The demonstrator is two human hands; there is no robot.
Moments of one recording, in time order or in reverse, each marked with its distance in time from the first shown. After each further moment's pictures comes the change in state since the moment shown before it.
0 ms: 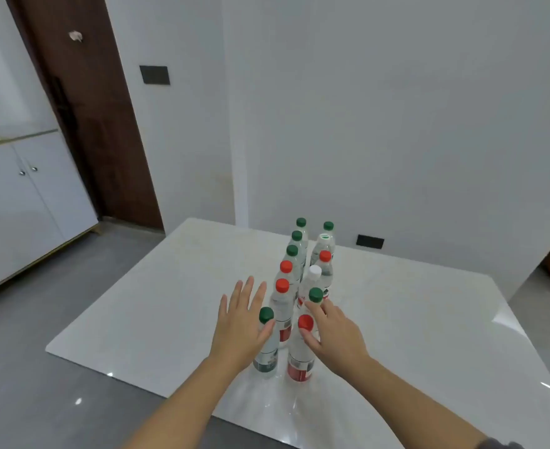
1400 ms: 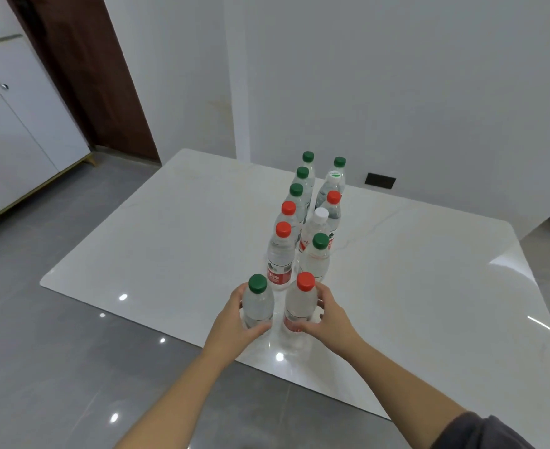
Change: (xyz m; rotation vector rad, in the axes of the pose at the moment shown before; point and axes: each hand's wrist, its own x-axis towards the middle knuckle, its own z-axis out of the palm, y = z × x) left_hand -0.049 -0.020 0.086 -0.905 -0.164 -0.284; right_hand -0.029 0.023 0.077 0.870 -0.294 0.320
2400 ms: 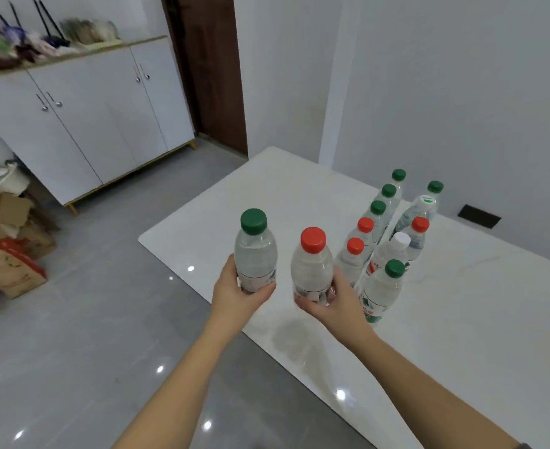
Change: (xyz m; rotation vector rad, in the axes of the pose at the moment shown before) left_hand -0.029 0.039 -0.072 -0.268 0.581 -0.030; right_hand 0.032 -0.089 0.041 0.121 -0.108 -0.341
